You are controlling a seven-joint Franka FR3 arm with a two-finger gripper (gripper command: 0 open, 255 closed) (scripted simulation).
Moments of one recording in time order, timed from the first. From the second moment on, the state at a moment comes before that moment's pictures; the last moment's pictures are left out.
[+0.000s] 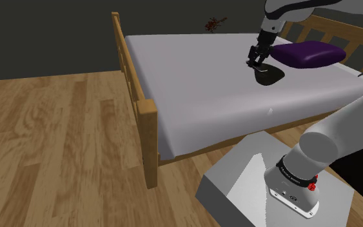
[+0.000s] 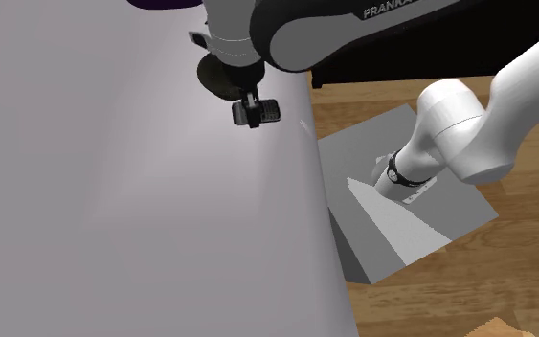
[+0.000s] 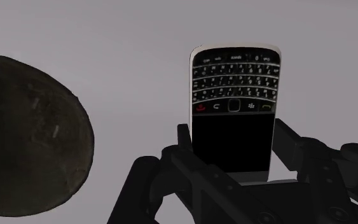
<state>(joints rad) -0.21 -0.24 -0.30 -2.14 -0.02 1.86 -0.28</state>
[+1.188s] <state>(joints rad) -0.40 0.21 -0.51 -1.63 0.13 1.75 -0.72</state>
